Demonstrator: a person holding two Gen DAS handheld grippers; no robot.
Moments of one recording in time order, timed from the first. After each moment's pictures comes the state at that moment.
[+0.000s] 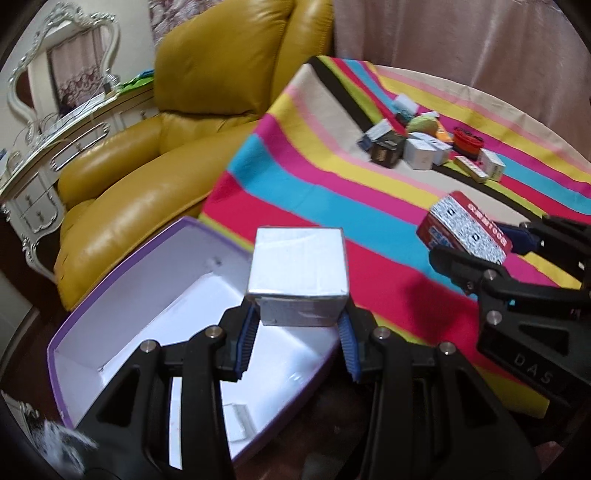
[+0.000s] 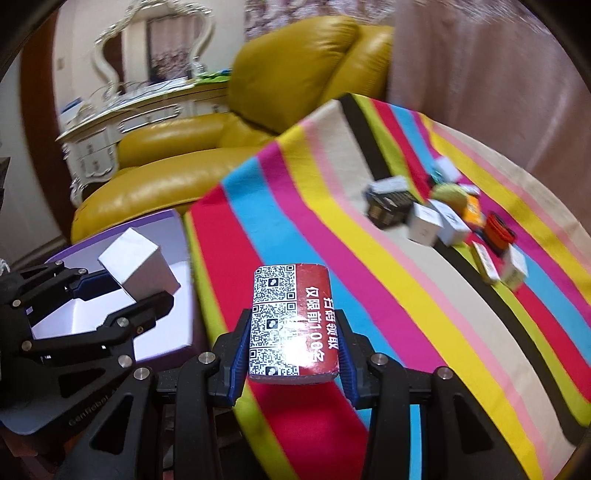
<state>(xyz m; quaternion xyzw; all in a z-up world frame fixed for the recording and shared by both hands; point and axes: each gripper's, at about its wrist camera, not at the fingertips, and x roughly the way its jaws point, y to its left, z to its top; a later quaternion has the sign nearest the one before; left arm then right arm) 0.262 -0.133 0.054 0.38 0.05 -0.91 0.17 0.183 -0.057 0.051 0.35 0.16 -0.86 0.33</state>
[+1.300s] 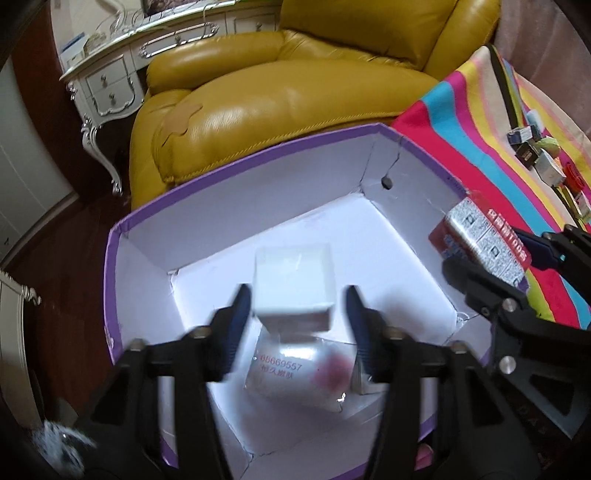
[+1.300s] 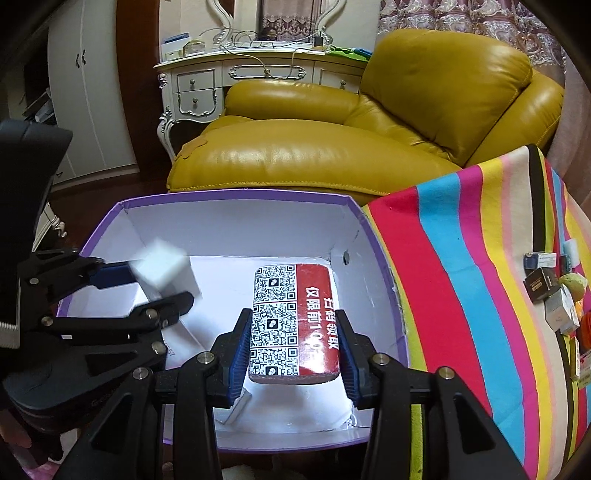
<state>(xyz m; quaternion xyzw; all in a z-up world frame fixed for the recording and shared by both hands) 0.349 -0.259 0.004 0.44 0.18 -0.82 0.32 0.253 -0.206 0.011 0.34 0.26 -0.77 0.47</state>
